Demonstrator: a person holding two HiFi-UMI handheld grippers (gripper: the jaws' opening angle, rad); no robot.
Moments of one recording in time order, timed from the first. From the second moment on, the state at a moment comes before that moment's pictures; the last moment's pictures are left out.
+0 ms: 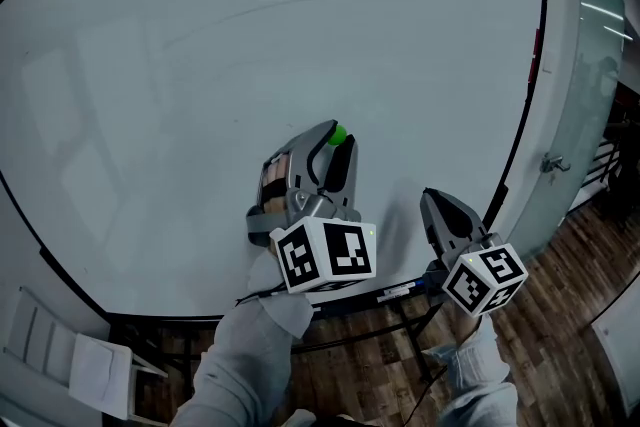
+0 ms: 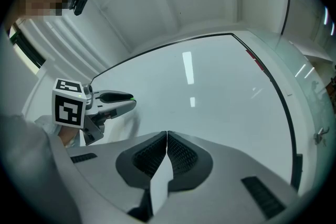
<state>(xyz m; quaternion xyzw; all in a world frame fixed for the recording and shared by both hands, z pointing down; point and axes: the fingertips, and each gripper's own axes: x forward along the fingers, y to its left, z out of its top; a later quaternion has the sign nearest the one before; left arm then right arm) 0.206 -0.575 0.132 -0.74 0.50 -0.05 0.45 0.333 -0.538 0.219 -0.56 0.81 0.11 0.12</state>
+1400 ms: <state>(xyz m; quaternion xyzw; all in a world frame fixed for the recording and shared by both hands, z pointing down) -0.081 -0.562 0.270 -0.71 0.65 -0.08 0.25 0.100 -0.549 0.288 -0.43 0.90 0.07 0.06</state>
